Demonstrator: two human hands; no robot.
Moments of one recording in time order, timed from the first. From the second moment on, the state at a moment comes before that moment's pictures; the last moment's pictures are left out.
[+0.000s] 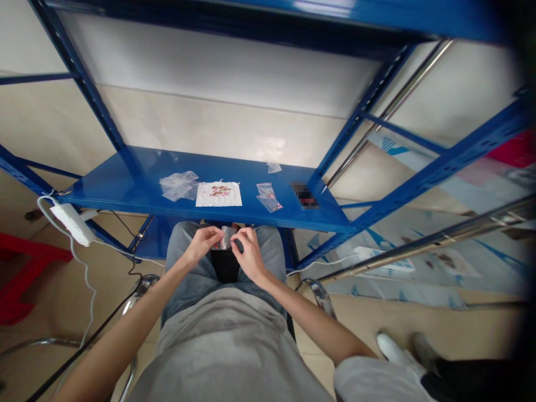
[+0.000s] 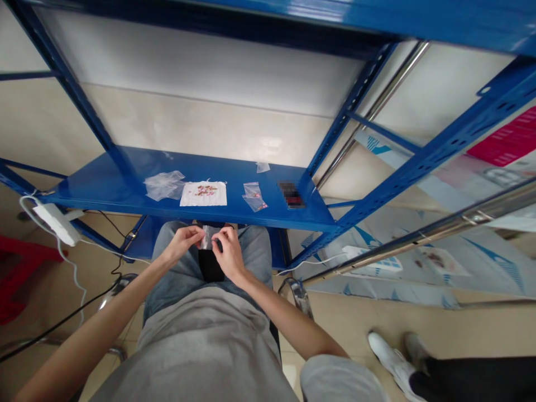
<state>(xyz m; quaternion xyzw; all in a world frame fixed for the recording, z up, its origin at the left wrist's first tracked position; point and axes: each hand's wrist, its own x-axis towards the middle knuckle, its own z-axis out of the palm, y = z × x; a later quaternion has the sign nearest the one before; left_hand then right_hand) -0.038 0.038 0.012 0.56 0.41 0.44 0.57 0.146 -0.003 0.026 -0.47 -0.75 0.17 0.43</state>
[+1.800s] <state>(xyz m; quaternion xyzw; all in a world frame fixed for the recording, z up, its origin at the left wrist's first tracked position) -0.014 0.013 -0.002 0.68 0.42 0.36 0.48 0.161 0.017 -0.007 -0.45 -0.47 0.64 0.42</state>
